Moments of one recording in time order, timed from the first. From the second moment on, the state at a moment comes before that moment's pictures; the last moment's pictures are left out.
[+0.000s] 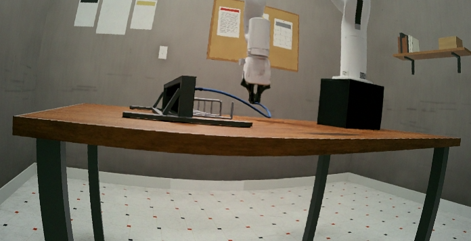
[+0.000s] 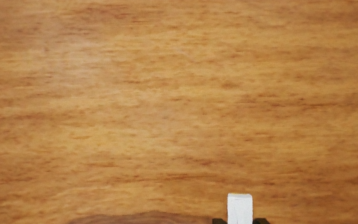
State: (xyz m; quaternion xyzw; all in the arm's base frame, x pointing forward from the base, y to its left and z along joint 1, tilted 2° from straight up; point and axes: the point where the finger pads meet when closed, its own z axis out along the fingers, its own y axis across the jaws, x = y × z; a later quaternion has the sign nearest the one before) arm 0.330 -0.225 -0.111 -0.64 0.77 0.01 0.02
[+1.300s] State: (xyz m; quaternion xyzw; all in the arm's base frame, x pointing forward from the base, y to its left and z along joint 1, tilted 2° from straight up) arm 0.331 -0.224 -0.108 -0.64 0.77 0.01 0.02
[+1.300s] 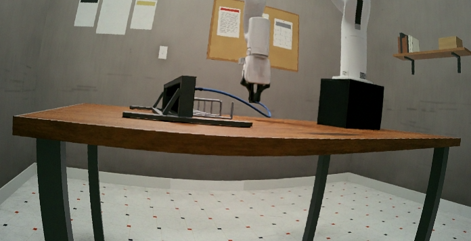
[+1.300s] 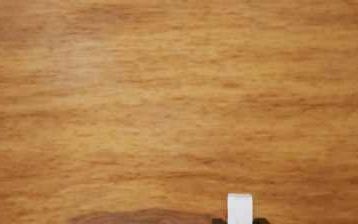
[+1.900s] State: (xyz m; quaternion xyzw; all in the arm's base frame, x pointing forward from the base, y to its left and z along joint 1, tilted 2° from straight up) arm 0.337 -0.223 -0.107 -0.66 0.75 0.01 0.02
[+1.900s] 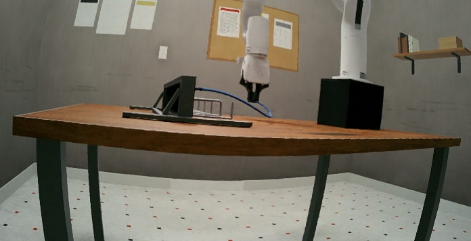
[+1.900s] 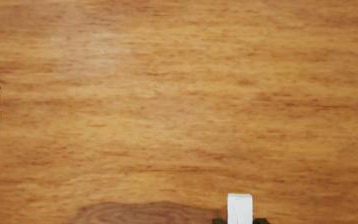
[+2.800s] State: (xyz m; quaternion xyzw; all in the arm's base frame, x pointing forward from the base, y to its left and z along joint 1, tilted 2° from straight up) arm 0.356 -0.219 -0.103 -0.71 0.71 0.01 0.02
